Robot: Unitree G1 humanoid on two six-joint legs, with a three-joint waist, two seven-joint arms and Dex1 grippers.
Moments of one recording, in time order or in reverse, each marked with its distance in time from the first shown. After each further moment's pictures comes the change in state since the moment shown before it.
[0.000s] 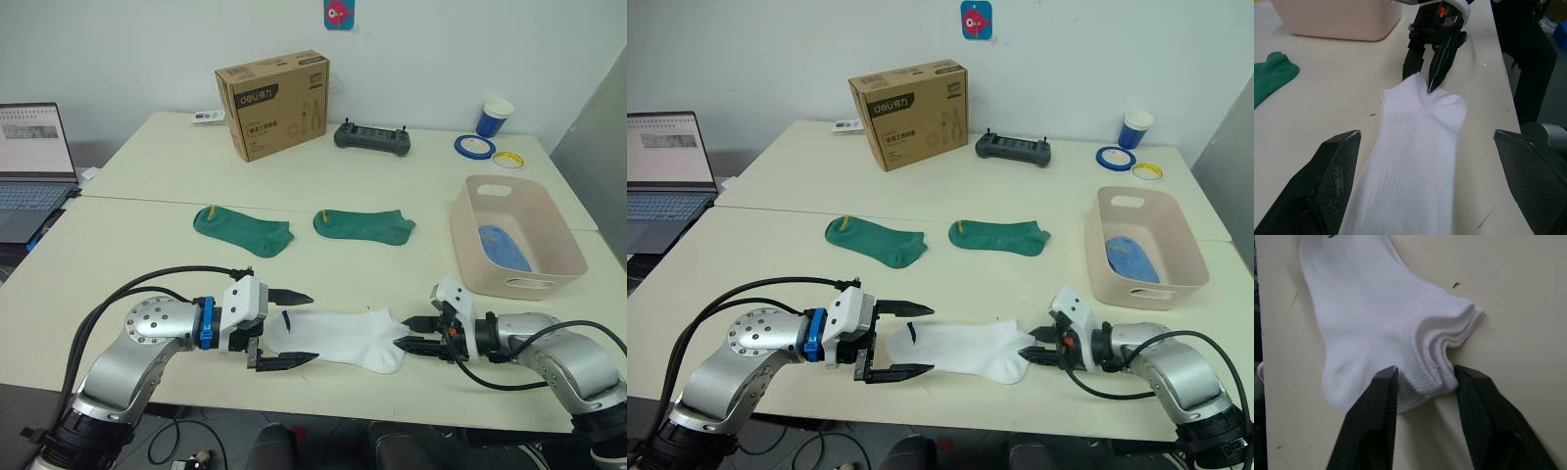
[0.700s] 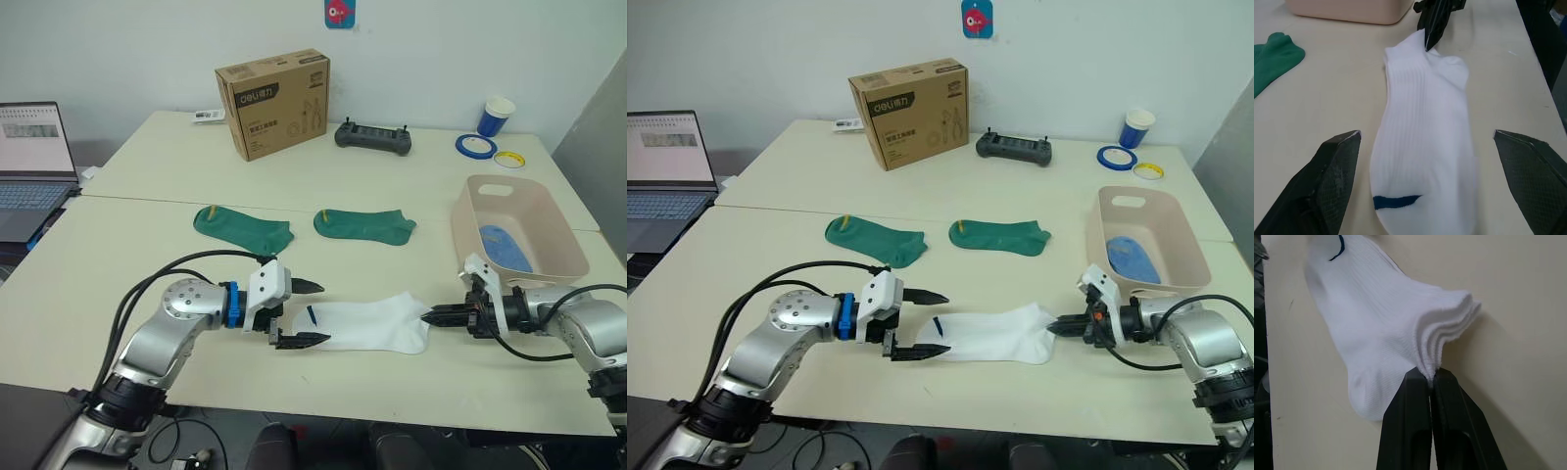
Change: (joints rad) left arm -0.193 -0.115 -0.142 0.232 0.119 0.007 0.011; right arm -0.177 -0.103 -0.008 0.289 0.007 -0.027 0.233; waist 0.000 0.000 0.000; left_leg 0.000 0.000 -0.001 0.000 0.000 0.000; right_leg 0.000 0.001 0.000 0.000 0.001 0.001
